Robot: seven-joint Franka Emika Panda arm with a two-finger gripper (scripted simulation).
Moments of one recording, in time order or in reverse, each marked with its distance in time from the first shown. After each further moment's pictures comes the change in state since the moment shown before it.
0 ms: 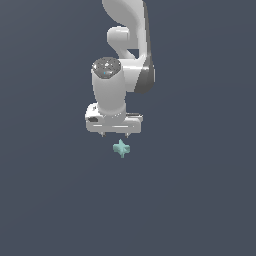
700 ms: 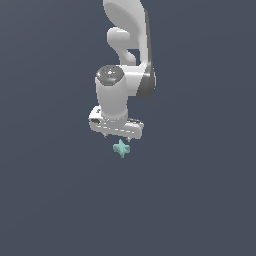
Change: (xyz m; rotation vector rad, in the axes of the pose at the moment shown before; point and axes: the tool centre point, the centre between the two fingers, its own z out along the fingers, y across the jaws) arm -0.002 -0.007 0.021 0.007 0.003 0.170
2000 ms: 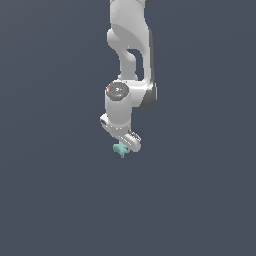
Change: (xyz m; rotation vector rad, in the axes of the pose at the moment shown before) arm -0.013 -0.012 0.058 0.007 0.009 0.505
